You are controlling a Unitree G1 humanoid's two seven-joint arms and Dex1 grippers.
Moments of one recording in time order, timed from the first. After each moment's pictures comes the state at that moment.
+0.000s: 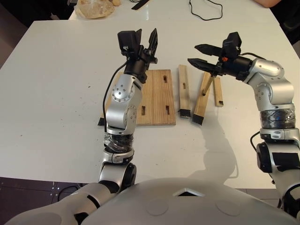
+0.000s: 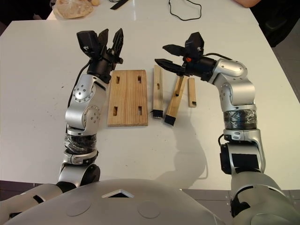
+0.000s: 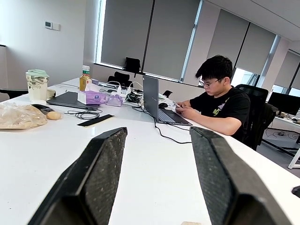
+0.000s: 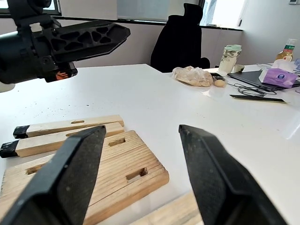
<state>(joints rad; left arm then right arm) -0.34 -0.10 -0.04 -0.20 -0.21 0.31 -0.04 -0.54 -0.48 0.00 0.17 0.39 0.33 1.00</state>
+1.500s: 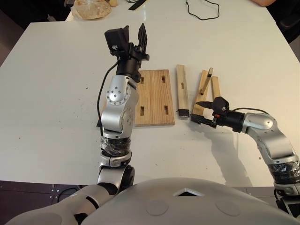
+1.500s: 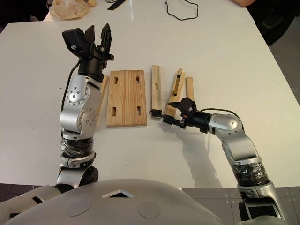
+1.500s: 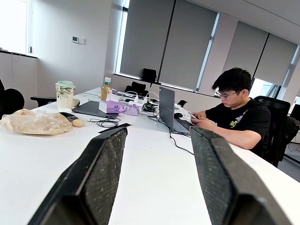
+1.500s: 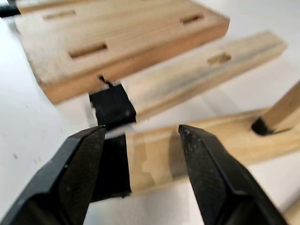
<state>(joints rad) -0.31 -0.08 -0.04 -0.29 -0.21 0.31 0.08 0.05 -0.64 0.15 -0.14 0.21 0.25 0.87</state>
